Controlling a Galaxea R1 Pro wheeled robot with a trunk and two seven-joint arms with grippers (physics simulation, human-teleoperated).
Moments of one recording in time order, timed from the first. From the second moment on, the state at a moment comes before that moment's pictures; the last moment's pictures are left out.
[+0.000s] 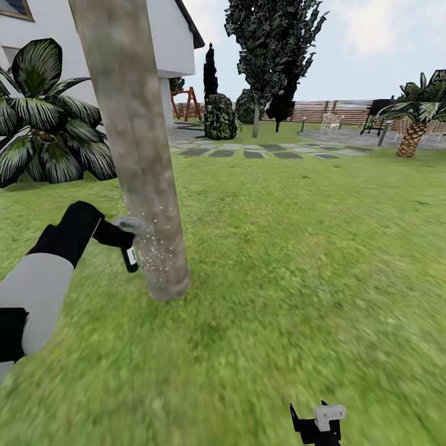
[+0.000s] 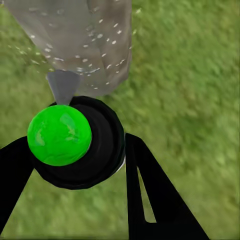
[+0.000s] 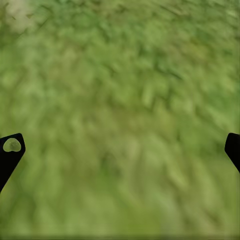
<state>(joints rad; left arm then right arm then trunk) -1.30 0.23 -0.07 -0.65 -0.46 1.02 -0.75 -0.40 -0.04 -0.15 -0.09 0.21 -0.69 0.01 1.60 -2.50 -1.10</state>
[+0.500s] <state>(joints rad) -1.30 0.24 -0.08 -0.65 -0.47 1.02 -0.78 -0.40 -0.04 -0.15 -0.09 0.21 -0.69 0.01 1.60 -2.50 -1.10</state>
